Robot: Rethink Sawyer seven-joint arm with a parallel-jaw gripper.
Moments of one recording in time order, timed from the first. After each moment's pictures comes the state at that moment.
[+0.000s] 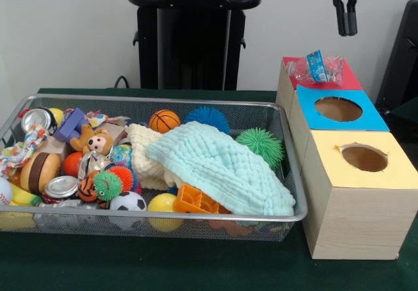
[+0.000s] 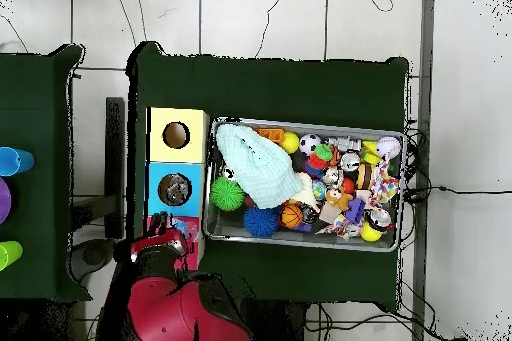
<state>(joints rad) 0.10 -1.08 0.00 2.12 -0.51 -0.08 2.00</state>
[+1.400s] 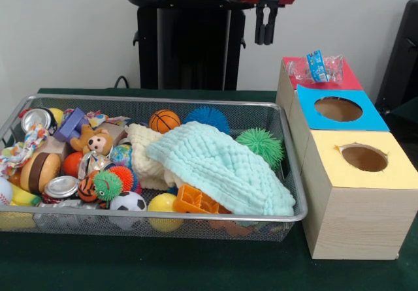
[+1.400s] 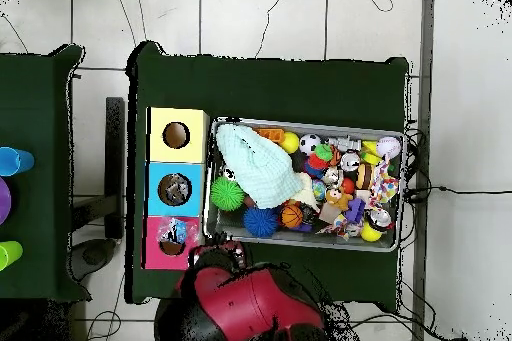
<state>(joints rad) -0.29 -1.15 0.27 2.24 -0.53 0.27 1.99</state>
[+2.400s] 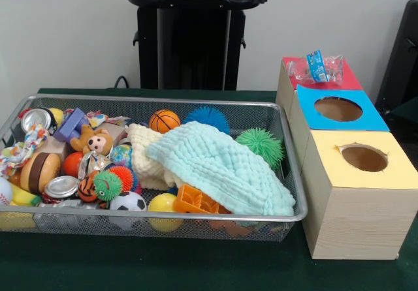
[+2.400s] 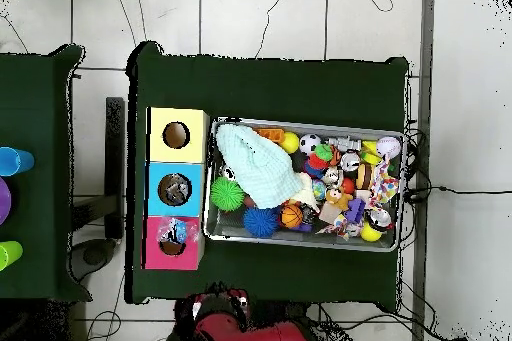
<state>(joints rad) -0.67 -1.44 0.76 2.62 -0.15 0.33 1.84</state>
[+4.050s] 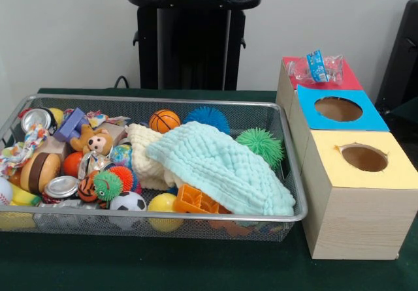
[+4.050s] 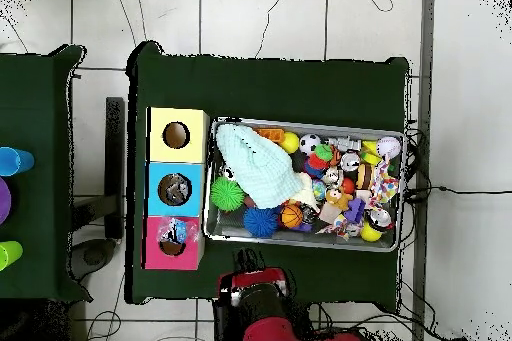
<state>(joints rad) -1.15 -1.49 1.32 2.77 -0.07 -0.17 1.84</state>
